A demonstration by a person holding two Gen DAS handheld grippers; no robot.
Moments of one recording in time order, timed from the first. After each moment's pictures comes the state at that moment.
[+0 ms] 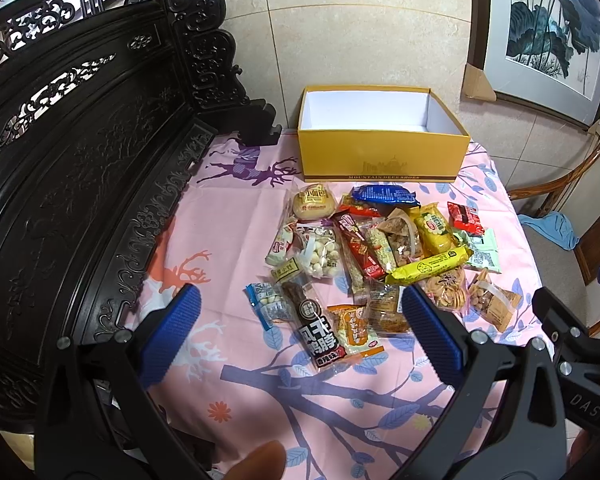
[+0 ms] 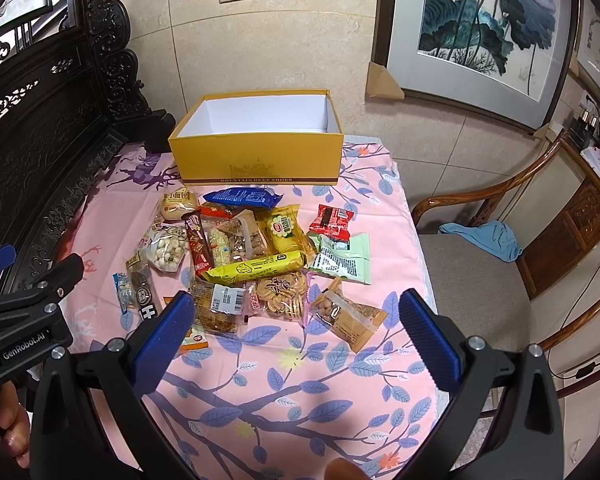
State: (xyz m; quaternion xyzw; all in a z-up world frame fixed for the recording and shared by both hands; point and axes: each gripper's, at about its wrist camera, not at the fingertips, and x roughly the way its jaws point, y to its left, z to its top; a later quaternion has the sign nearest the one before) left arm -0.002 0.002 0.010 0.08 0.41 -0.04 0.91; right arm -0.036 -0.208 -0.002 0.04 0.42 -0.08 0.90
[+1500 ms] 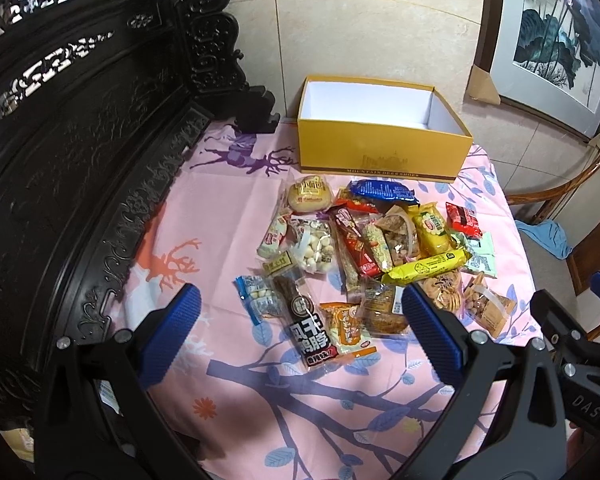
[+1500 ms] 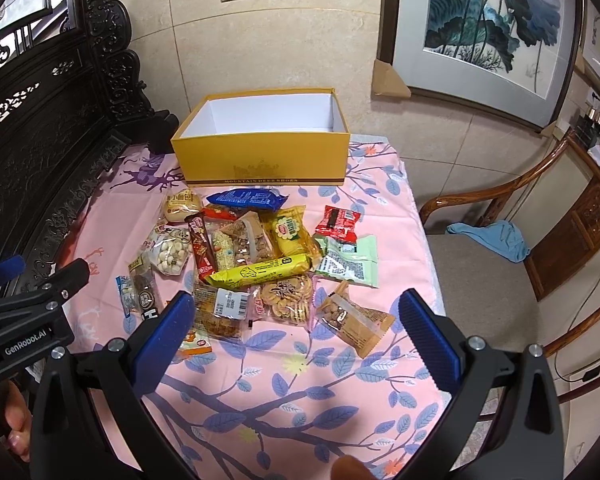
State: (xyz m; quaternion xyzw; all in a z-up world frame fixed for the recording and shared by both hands) left arm 0.008 0.008 -0.009 0.05 0.43 -0.04 0.90; right arm -0.028 -0.210 -0.010 0.05 0.42 -0.06 0.90
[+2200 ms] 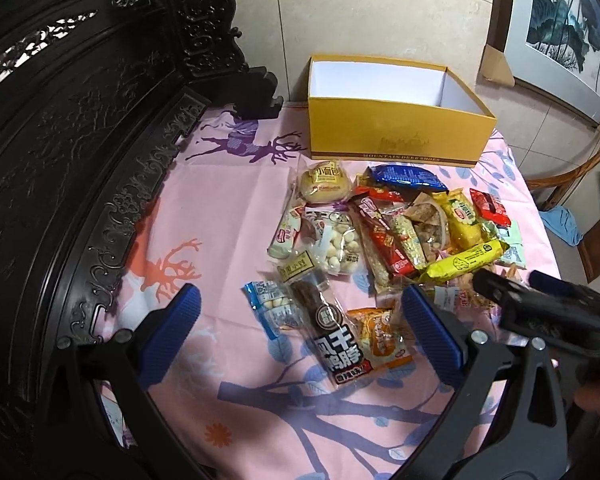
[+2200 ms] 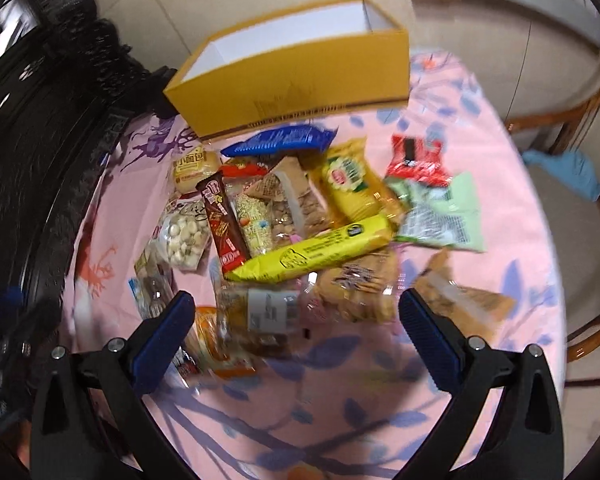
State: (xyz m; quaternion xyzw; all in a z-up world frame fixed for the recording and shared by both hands) left arm 0.048 0.028 -0.050 0.06 0.45 -0.05 0.89; right arm 0.062 -0.206 -0.115 0.18 0.51 0.01 0.84
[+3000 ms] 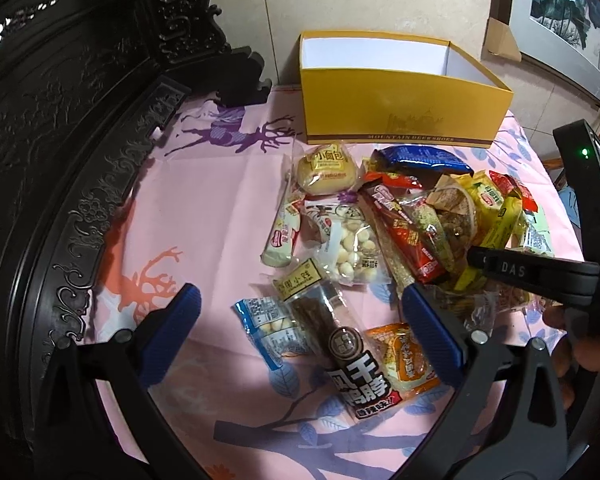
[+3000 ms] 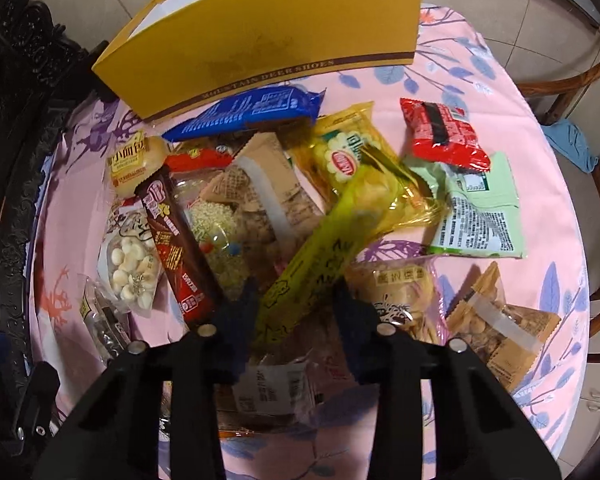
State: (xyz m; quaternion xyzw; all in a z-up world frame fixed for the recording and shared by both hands) left arm 0.087 0.028 -0.101 0.08 0.46 -0.07 0.88; right arm 0.125 -0.190 -0.165 0.17 0.57 -0.05 0.80
